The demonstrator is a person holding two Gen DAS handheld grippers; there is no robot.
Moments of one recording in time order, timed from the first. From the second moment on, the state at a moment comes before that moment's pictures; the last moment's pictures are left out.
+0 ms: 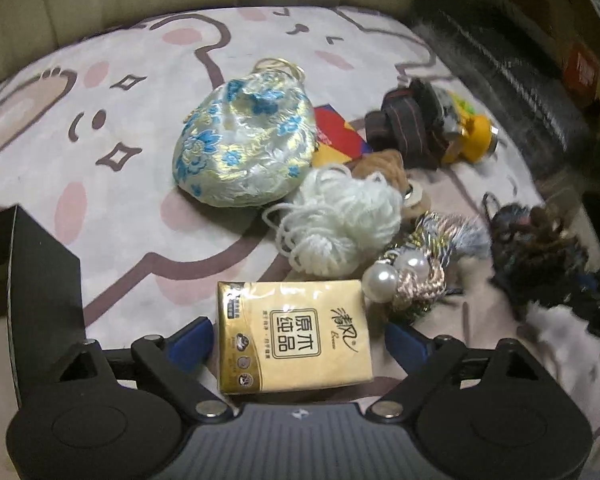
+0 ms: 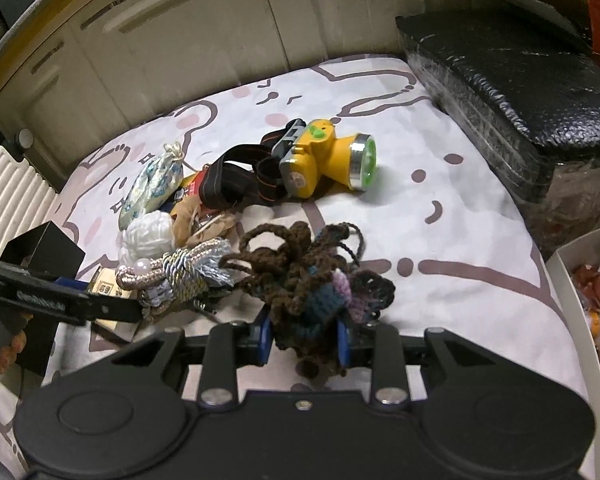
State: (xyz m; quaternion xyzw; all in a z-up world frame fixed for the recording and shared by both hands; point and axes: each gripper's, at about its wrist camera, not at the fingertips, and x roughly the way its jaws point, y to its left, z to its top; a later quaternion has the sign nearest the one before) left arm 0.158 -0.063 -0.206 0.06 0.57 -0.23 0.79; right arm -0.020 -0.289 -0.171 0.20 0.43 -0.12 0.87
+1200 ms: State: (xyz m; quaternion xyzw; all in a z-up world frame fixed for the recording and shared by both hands) left arm 0.109 -0.024 -0.064 0.02 0.44 -0.21 0.87; right arm -0.017 -0.268 -0.049 0.14 0.33 -0.12 0.93
